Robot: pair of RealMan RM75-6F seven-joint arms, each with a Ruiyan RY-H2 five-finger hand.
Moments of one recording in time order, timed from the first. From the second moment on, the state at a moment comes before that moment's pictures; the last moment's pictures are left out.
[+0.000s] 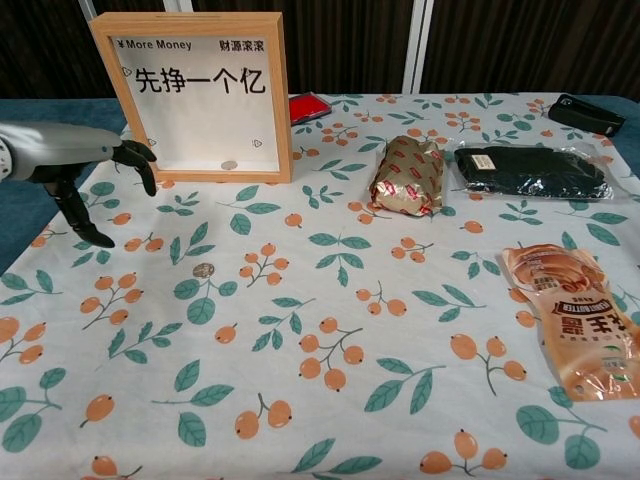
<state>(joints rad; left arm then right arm) -0.78 -1.35 -0.15 -1.64 0.71 0.83 0.65 0.09 -1.23 0.11 -1.45 -1.43 1.51 -0.14</state>
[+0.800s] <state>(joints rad) -0.92 -1.52 -0.10 -1.54 0.66 0.88 0.71 0.09 -1.24 0.13 -1.45 -1.43 1.51 -0.14</state>
